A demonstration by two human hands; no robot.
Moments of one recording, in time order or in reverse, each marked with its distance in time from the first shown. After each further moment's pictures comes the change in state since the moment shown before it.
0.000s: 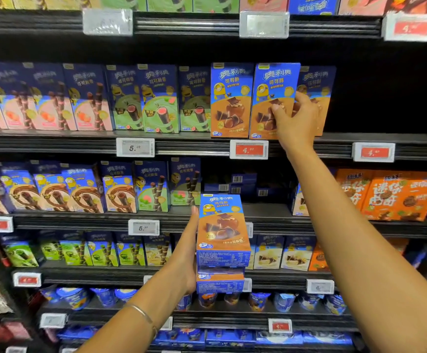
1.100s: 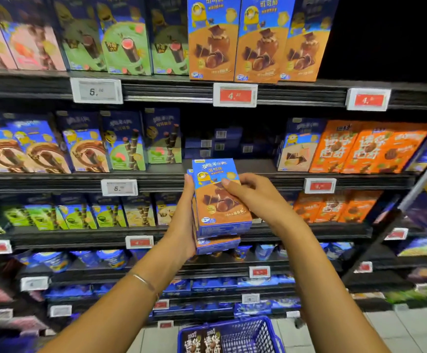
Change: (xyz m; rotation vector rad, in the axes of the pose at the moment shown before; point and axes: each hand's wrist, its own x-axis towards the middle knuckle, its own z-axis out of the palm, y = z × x) left_hand 0.009 -0.039 0.013 0.037 -0.075 0.089; right_hand -0.188 0.074 -0.040 0.056 -0.712 0.612
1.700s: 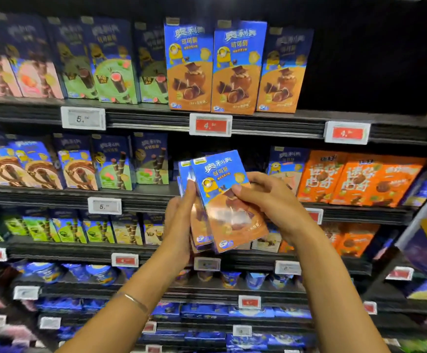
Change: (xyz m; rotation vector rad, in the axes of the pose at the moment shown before) left_hand 0.000 0.002 0.080 0.131 0.227 0.392; right_hand 0.003 -0.029 -0.089 0.195 -0.147 -0.210
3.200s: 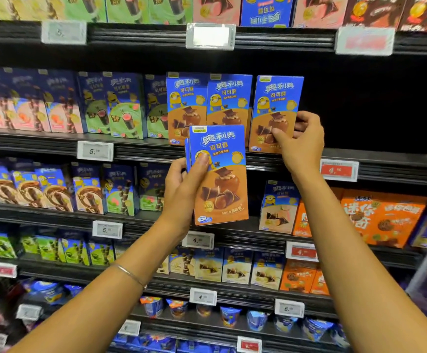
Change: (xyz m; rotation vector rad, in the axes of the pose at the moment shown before) left_hand 0.026 0.071 0.064 0.135 -0.106 0.452; right_hand 0.107 -0.092 -0.075 -0.345 0.691 -0.482
